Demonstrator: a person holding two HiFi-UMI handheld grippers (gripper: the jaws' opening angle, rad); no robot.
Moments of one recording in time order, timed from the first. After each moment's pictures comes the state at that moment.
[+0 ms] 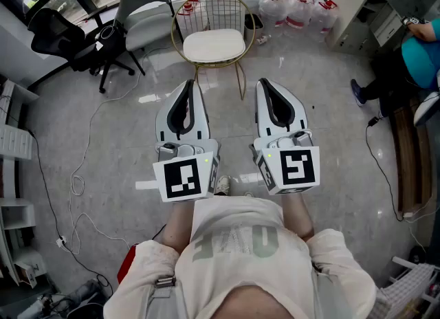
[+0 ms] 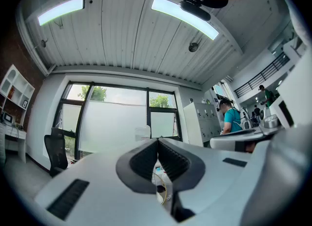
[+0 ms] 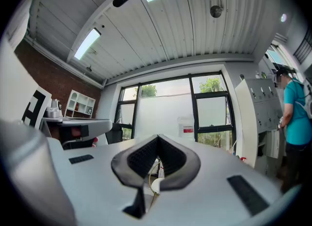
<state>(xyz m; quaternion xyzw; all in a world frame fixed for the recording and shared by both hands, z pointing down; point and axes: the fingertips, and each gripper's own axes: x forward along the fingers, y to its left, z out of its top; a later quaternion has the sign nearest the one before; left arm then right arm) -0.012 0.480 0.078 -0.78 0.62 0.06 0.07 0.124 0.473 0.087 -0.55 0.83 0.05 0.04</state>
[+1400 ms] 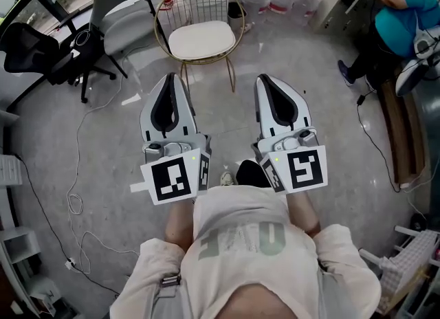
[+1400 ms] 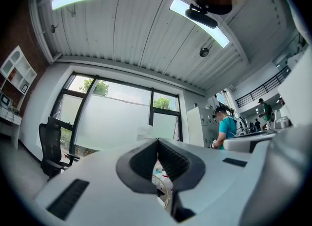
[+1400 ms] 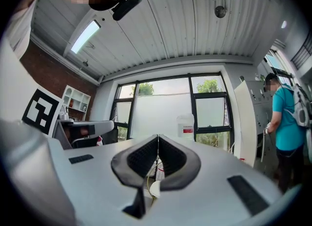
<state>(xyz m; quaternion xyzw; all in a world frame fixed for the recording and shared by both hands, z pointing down) -0.102 0.403 0.089 -0.79 0.60 0.11 0.04 0.056 0.423 0.093 -0.58 0.81 0.07 0.03</state>
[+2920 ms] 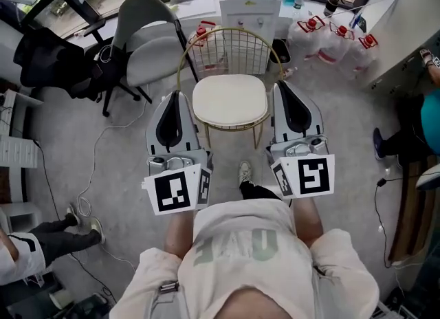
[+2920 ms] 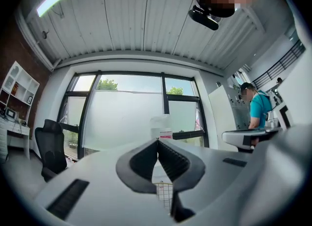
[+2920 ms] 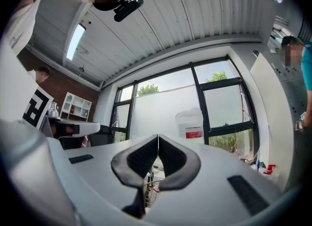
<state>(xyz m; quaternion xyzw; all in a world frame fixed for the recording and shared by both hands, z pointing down) -0.070 0.043 0.103 -0.73 0.68 0.05 0.04 0.114 0.010 0.104 -0.51 0.86 0.06 0.07</state>
